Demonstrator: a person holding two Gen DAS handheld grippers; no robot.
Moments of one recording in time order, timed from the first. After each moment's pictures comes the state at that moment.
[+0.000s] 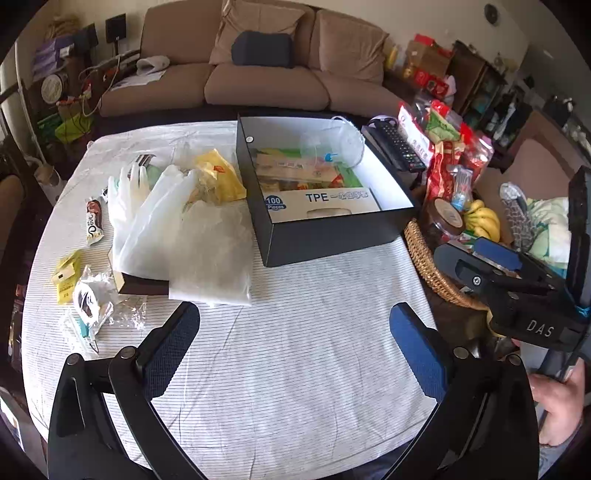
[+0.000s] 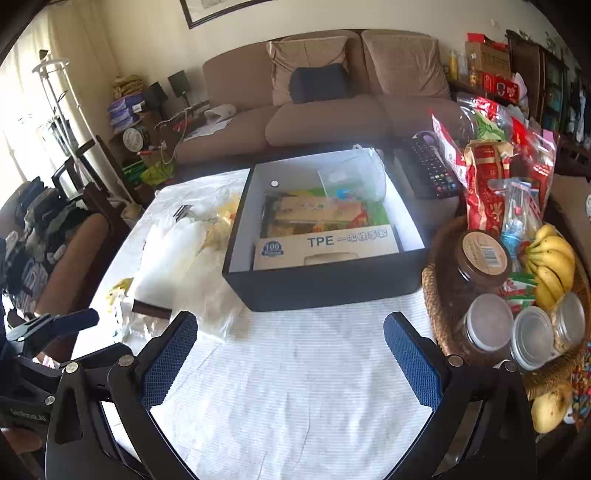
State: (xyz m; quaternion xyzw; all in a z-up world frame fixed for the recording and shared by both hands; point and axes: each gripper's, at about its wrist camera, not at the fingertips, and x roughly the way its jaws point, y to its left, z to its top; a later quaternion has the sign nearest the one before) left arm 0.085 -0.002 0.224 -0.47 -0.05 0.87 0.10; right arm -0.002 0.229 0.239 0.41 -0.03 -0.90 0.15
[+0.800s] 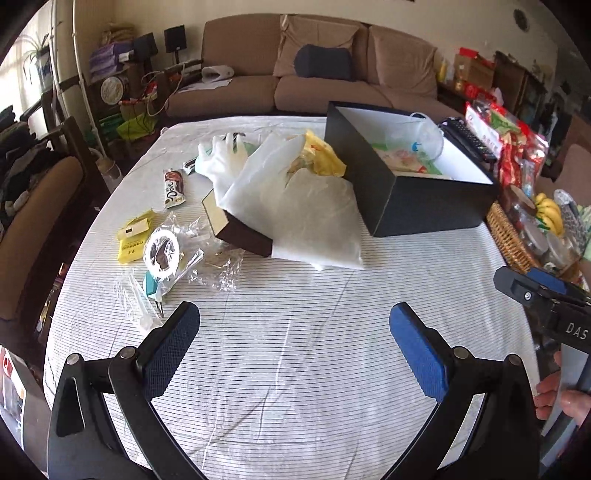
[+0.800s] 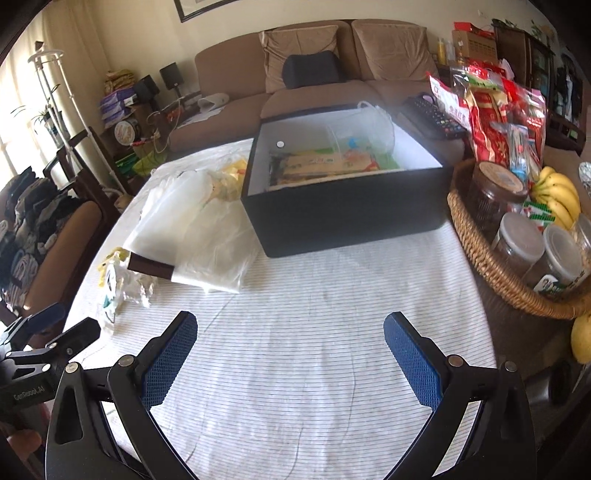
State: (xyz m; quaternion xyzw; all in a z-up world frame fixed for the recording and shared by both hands) left arm 0.137 -0.091 0.135 -0.43 -0.03 0.90 -0.01; right arm 0.048 0.182 0.143 0.42 -0.05 -0.90 0.12
